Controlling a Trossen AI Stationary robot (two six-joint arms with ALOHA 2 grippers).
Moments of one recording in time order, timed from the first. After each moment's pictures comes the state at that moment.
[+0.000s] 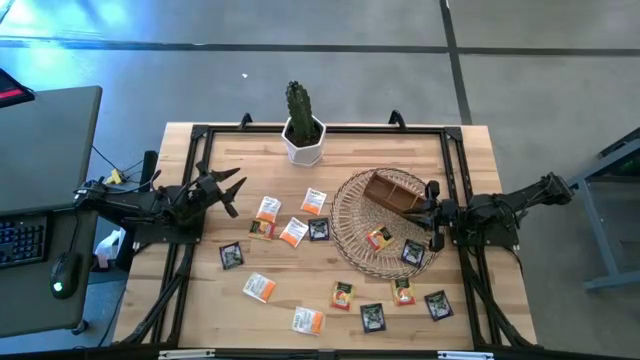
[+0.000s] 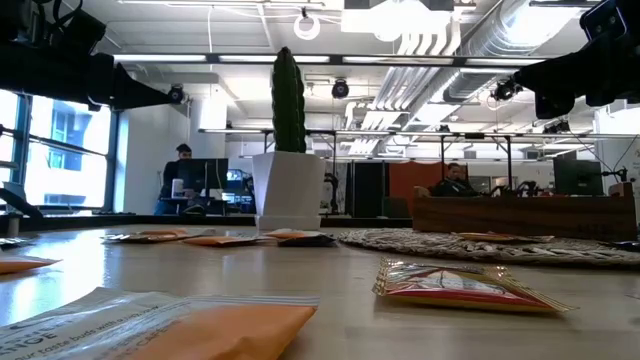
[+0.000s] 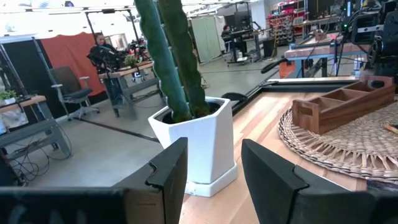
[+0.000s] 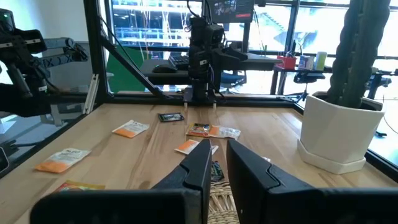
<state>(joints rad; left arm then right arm) -0.18 0.08 0.05 0.10 -0.85 0.23 0.32 0.07 0.01 0.09 0.35 -0.03</state>
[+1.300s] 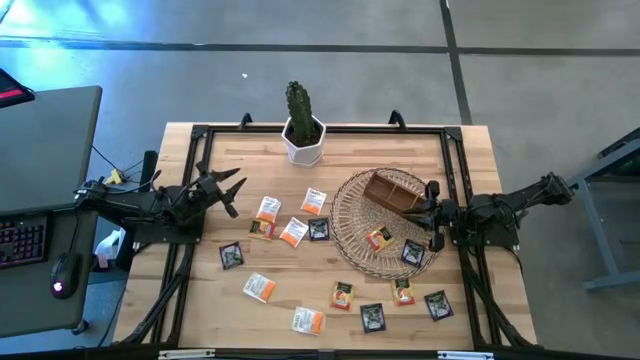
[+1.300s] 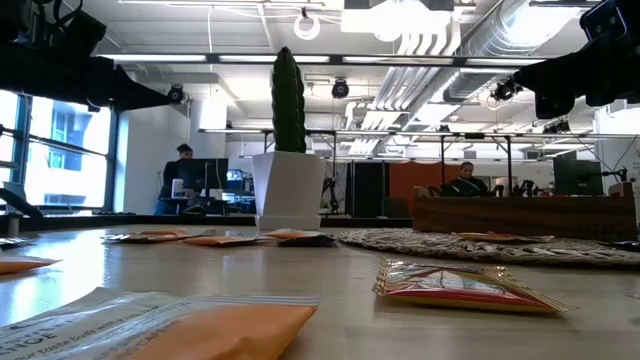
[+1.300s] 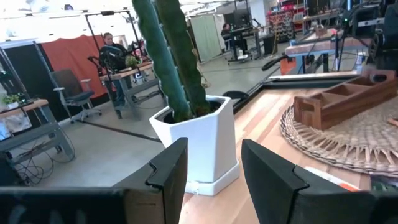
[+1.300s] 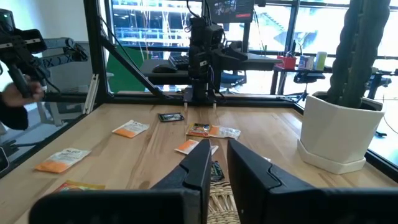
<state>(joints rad) -0.18 0.08 0.05 0.09 -0.85 0.26 0.32 0.07 0.01 0.09 0.35 -0.03</state>
